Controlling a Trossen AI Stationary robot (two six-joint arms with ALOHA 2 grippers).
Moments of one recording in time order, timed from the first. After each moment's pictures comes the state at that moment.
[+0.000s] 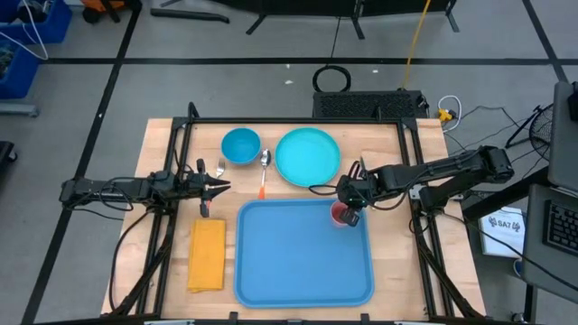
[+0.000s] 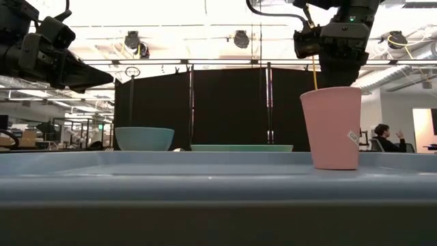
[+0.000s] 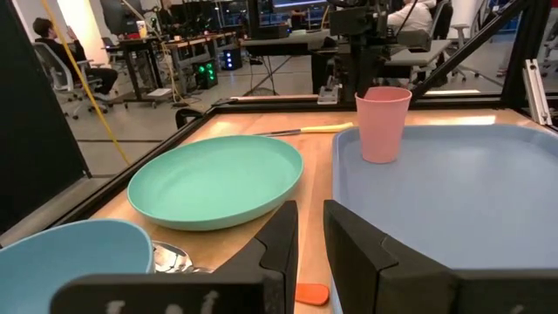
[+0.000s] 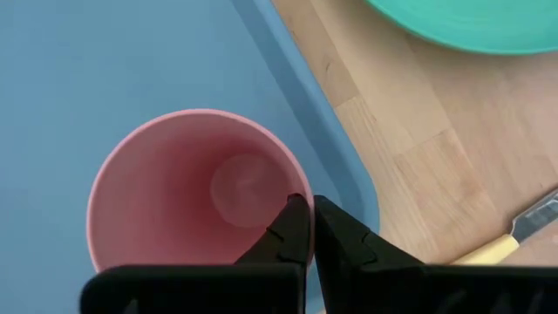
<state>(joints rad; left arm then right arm) 0.00 0.16 0.01 0.03 -0.15 0.05 0.10 1.36 0.96 -0.86 0.10 0.58</state>
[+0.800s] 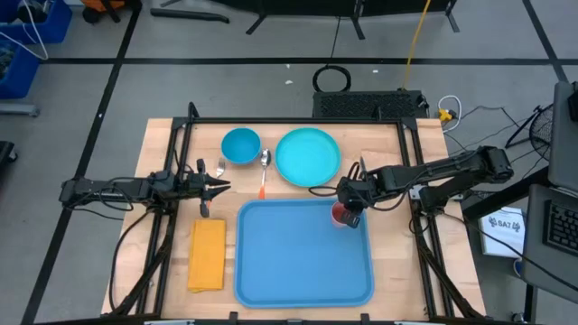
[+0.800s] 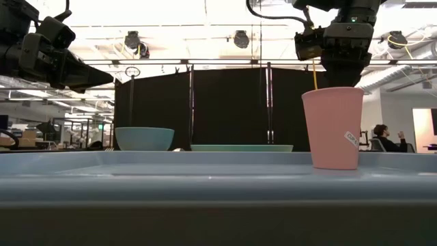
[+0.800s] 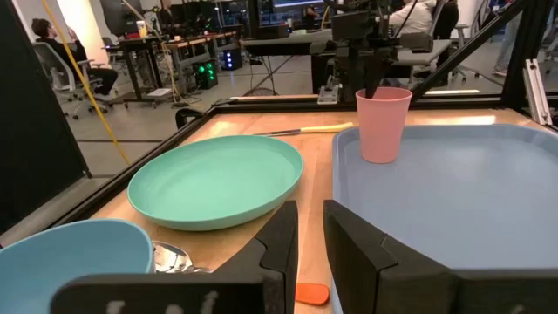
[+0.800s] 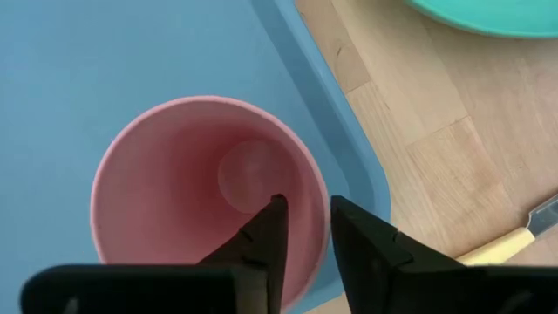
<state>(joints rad) 0.00 0.16 0.01 0.03 -0.15 0.05 0.10 1.35 0.95 -0.86 0.08 0.58</state>
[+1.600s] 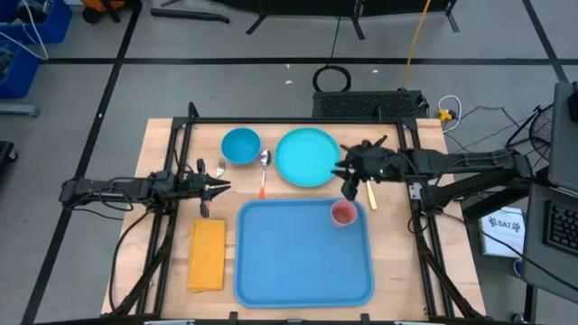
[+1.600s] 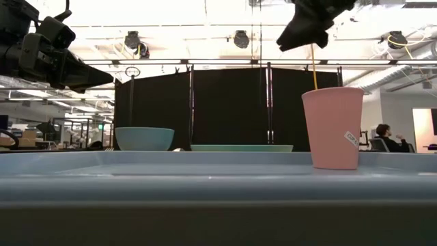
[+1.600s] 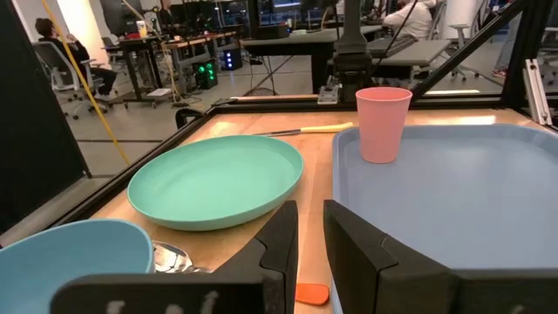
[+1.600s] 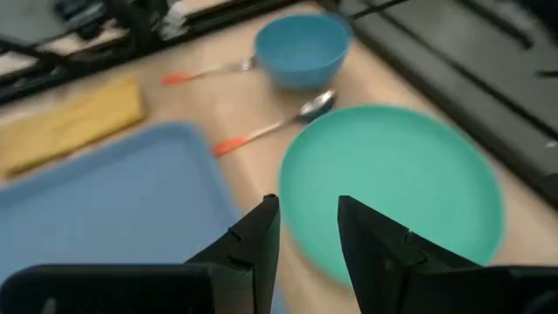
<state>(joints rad) 0.00 0.16 0.01 0.03 -0.15 0.05 -0.05 1.09 0.96 -0.47 0.28 0.33</state>
